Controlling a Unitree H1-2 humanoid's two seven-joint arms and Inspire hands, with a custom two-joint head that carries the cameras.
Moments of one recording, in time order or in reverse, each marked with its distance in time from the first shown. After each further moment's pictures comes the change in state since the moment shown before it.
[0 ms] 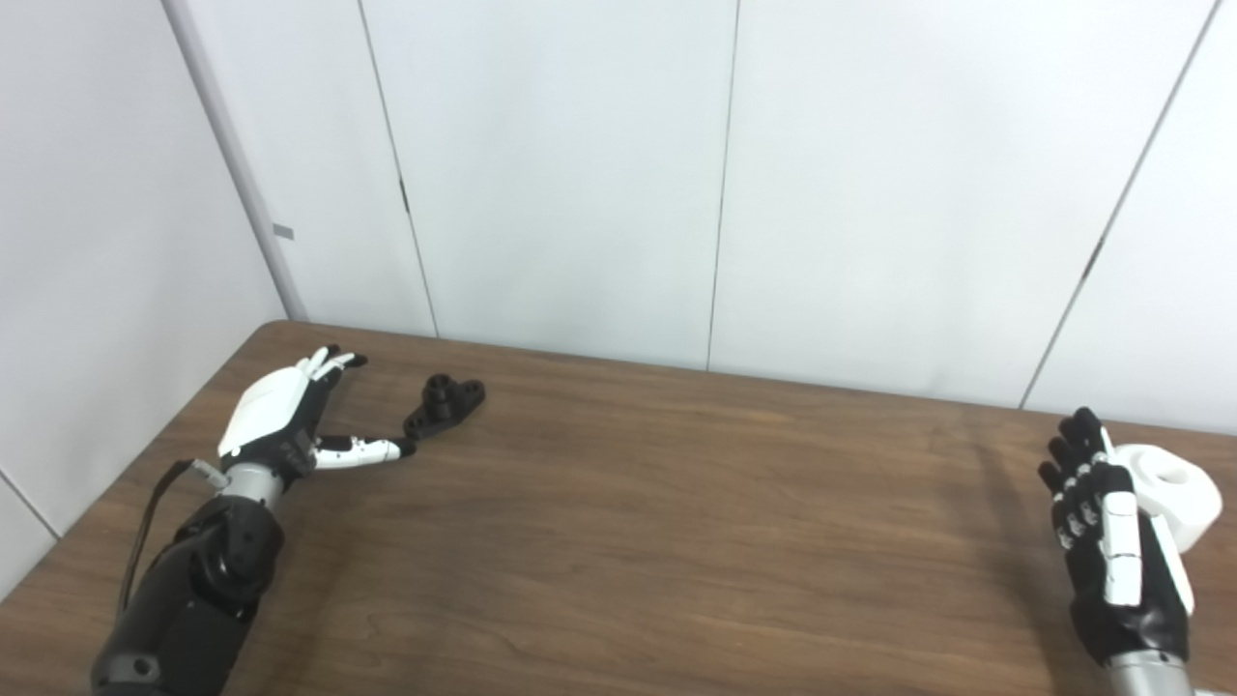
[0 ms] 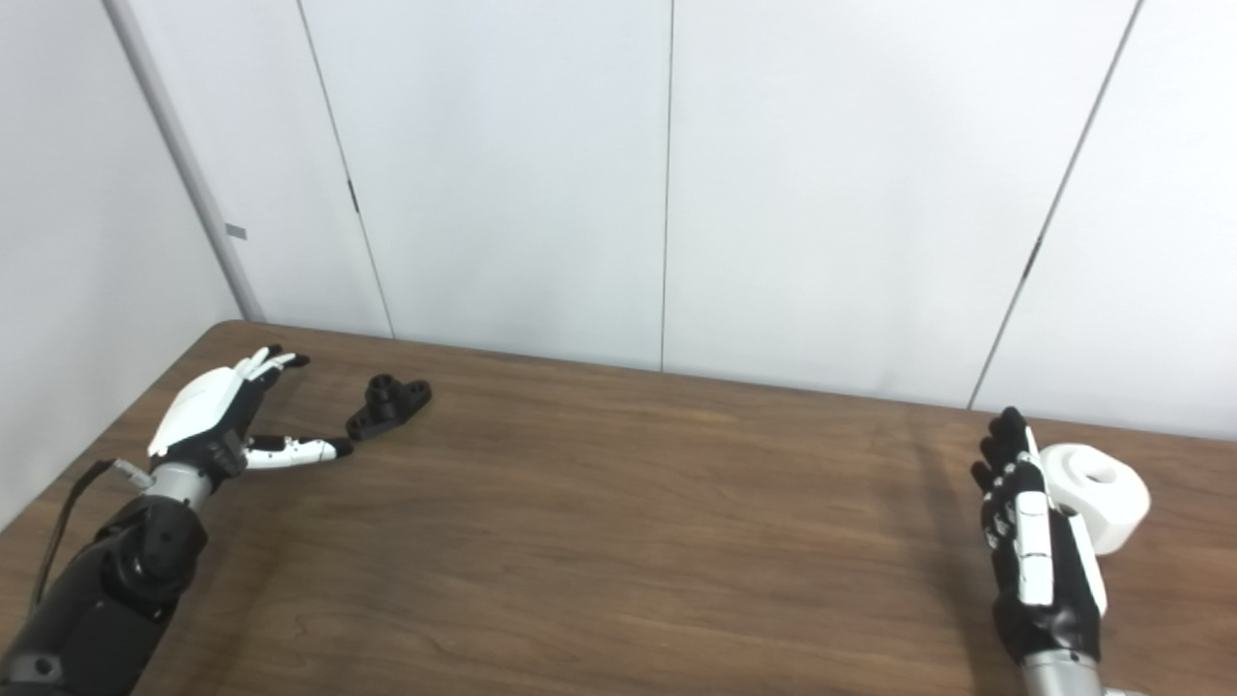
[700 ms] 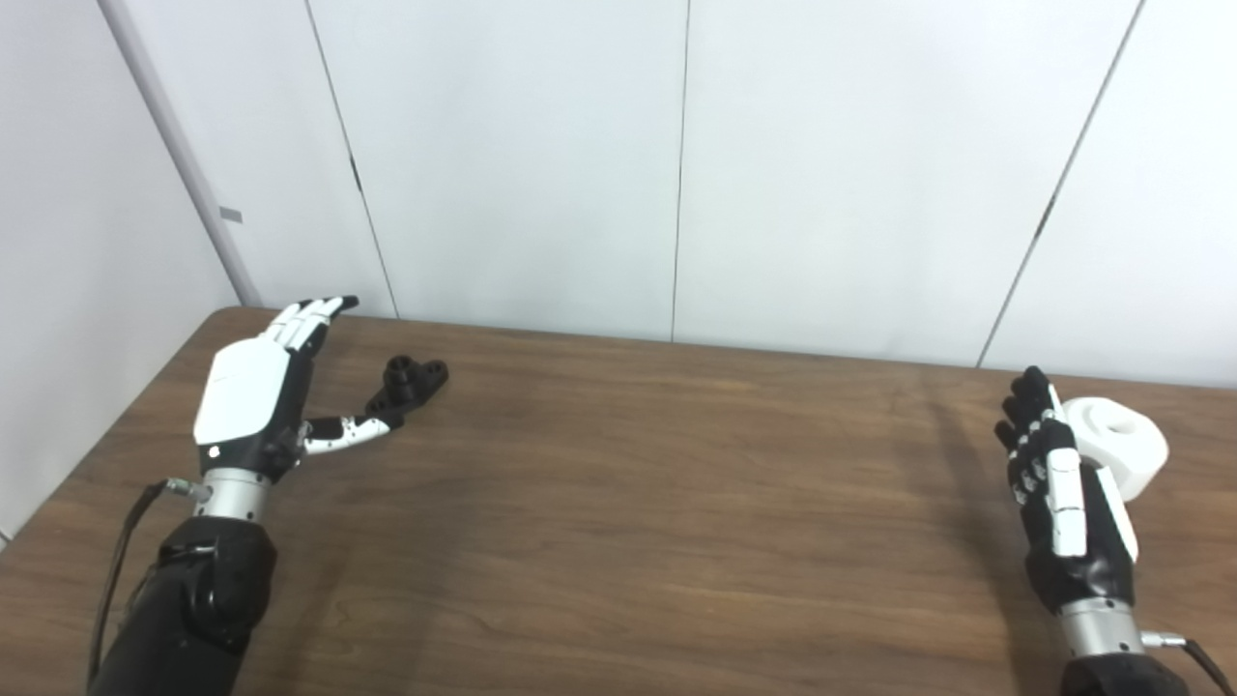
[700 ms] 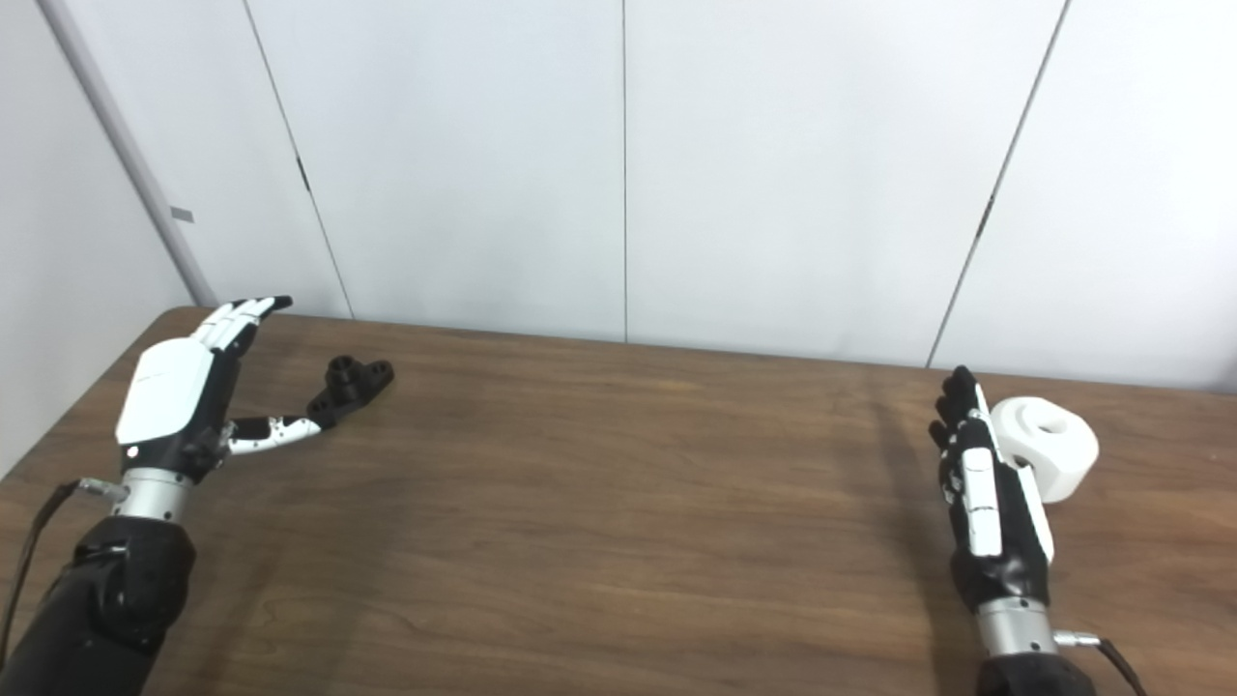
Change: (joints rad) left arm 0.064 -0.085 0.067 -0.114 0.153 -0.204 0.240; right arm 0.006 0.006 0.009 -0.013 -0.047 0.002 -0.021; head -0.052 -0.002
